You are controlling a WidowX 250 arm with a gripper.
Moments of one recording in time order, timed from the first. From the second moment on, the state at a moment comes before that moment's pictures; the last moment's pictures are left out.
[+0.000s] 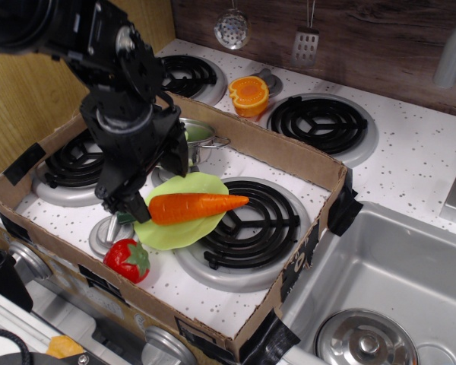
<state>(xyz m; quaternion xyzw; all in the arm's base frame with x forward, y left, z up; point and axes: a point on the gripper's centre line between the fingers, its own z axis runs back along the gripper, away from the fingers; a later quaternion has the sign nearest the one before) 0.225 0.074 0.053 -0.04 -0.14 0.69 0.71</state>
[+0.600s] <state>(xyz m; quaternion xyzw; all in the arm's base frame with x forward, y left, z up) 0.232 0.070 0.037 -0.07 -0.14 0.69 0.71</state>
